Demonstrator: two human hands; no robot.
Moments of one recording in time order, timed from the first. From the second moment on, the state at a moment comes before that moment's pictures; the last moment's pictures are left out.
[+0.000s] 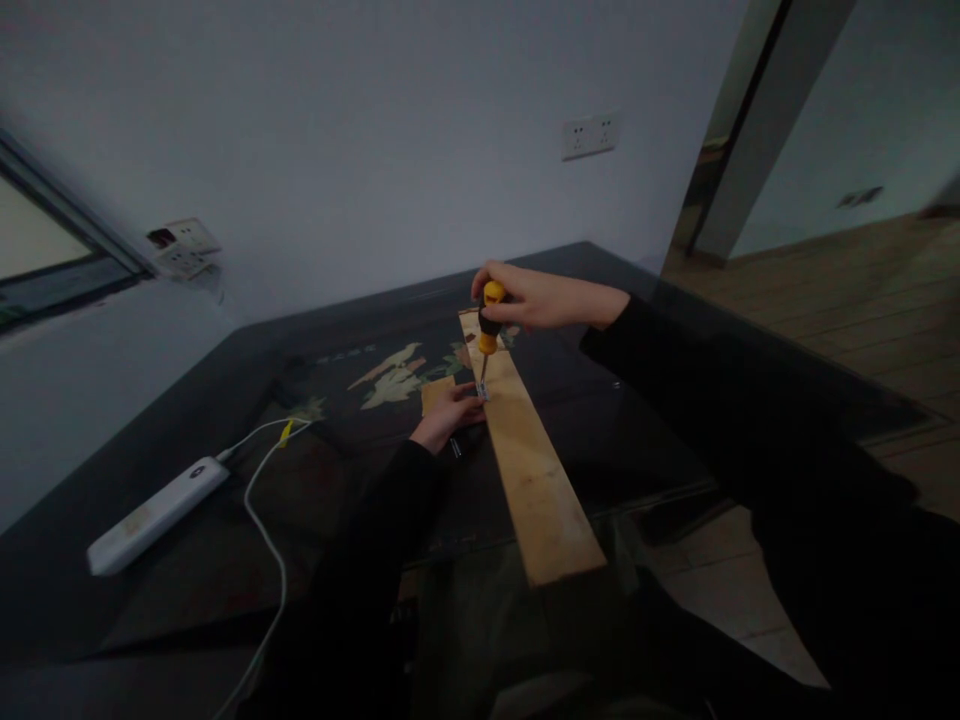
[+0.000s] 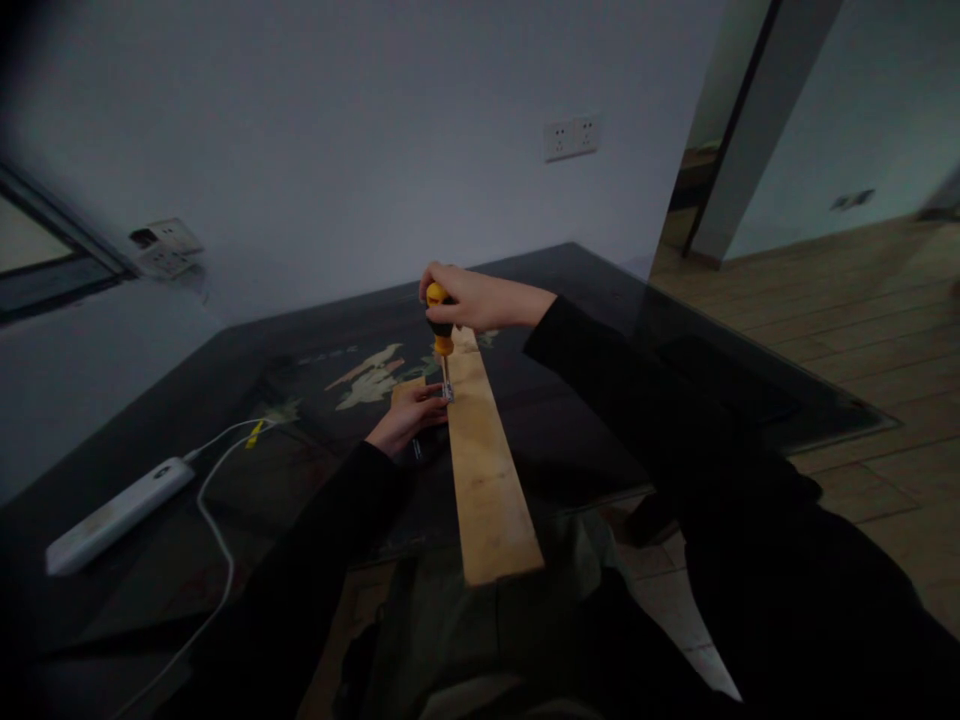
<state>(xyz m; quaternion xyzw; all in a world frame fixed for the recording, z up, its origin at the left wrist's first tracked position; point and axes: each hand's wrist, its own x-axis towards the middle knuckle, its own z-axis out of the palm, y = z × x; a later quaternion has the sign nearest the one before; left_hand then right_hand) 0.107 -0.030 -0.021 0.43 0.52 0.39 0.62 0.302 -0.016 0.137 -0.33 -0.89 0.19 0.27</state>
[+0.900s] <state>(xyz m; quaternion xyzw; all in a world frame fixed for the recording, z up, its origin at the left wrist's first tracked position) 0.110 -0.032 -0.016 0.43 0.54 0.39 0.62 0.290 0.010 0.187 -0.41 -0.91 -0.02 0.08</state>
